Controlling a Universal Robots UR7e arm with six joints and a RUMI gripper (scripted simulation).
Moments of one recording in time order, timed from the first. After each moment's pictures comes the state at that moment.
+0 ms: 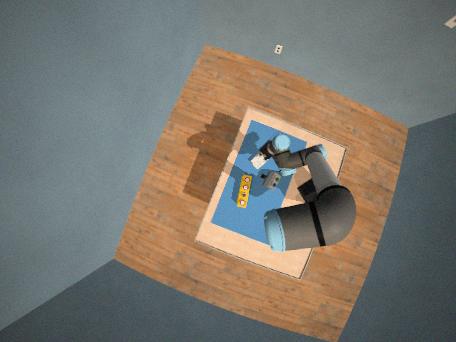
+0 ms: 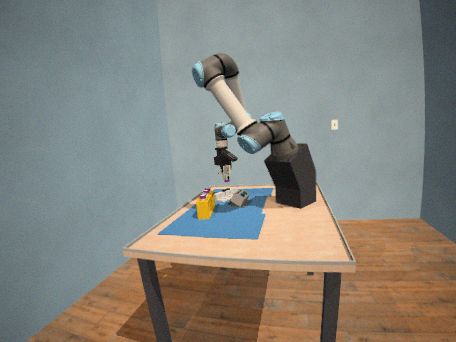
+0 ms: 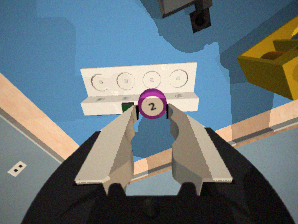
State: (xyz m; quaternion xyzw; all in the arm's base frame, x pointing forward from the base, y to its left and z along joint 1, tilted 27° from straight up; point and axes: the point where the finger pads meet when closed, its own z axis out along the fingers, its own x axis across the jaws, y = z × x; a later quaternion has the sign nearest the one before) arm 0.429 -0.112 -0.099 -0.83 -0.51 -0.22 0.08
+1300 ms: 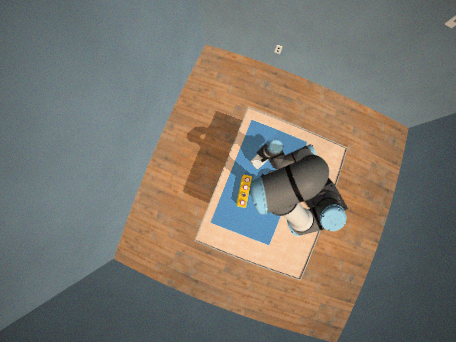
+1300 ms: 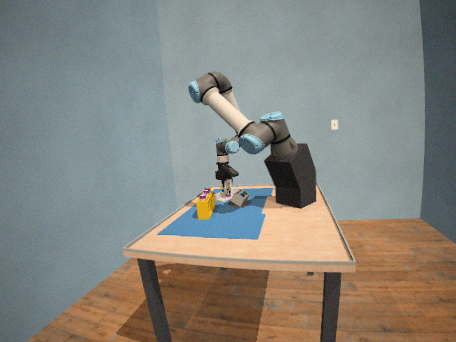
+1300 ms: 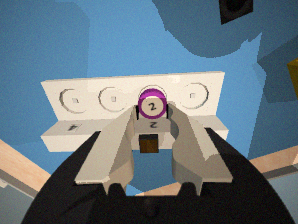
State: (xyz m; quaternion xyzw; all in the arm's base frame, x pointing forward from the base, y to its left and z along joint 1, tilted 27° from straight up) arm 0.457 -0.078 -0.187 -0.83 -0.51 -0.22 0.08
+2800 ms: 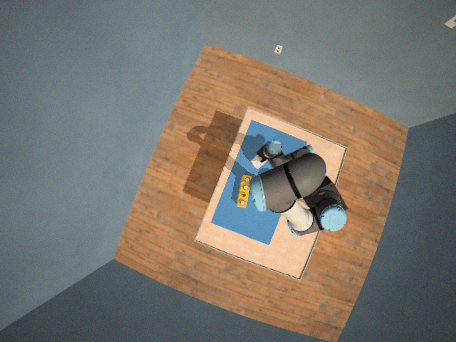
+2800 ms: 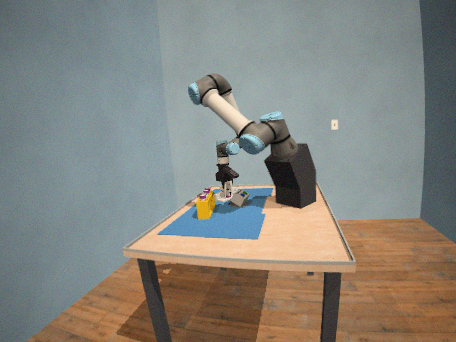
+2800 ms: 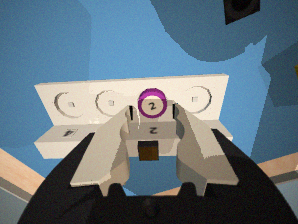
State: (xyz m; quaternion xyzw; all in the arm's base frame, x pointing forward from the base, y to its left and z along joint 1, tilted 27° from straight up) arm 0.459 -0.074 -0.196 -0.83 -0.51 -0.22 0.08
